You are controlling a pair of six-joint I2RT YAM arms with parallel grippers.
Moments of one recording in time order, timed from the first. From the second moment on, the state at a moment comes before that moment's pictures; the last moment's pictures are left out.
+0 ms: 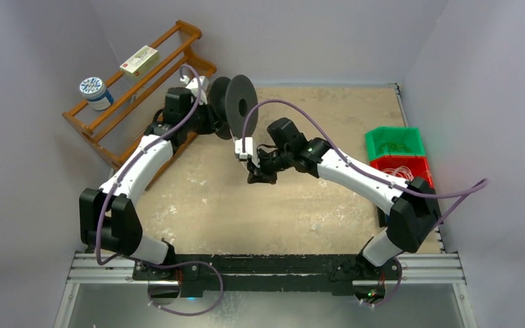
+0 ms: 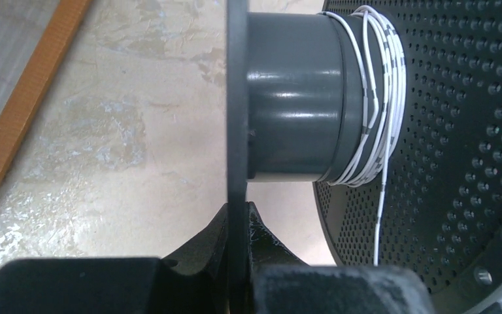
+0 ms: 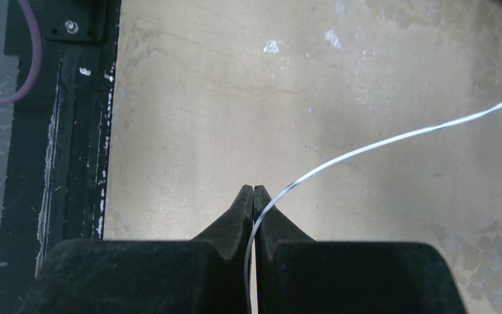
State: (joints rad) left arm -0.27 1.47 1.21 -0.29 0.24 -0.33; right arm 0.81 1.56 1.30 -0.50 -0.65 -0.51
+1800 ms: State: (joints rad) left arm -0.19 1.39 1.18 -0.29 0.98 -0.35; right arm 0.40 1.49 1.19 -0.36 -0.34 -0.66
